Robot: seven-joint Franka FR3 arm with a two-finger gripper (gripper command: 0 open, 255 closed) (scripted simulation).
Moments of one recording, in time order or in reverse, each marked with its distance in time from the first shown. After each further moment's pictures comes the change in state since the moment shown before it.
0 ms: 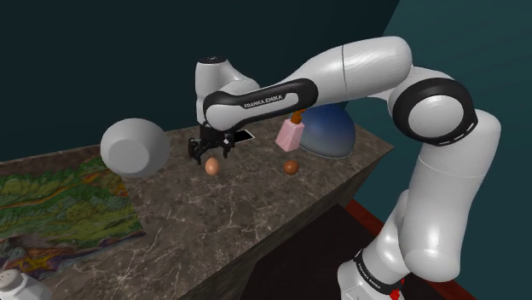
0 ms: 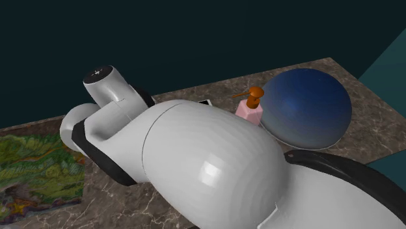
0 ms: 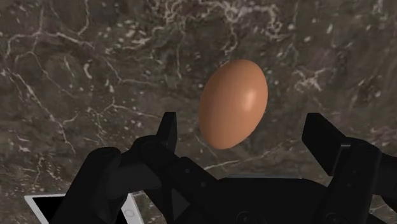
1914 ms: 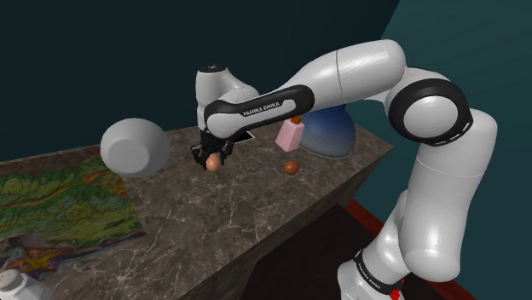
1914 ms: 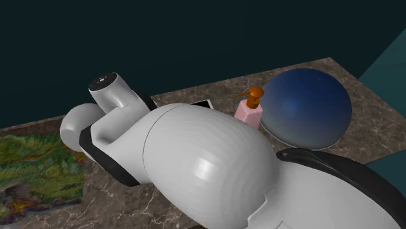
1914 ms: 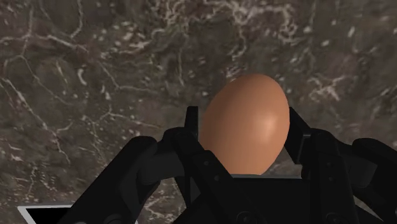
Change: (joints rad) arm 0.001 0.017 -0.005 -0.028 -0.014 0.040 0.008
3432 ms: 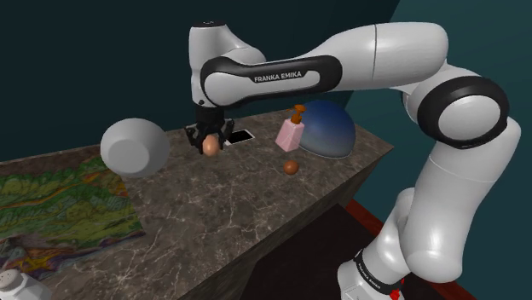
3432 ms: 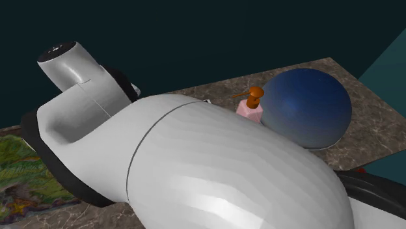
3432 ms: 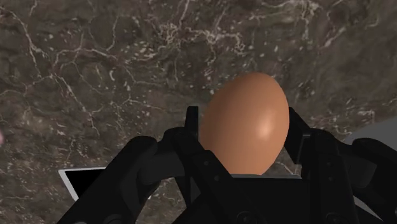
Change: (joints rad) arm 0.040 -0.110 0.031 0.108 0.017 -0.224 0.039
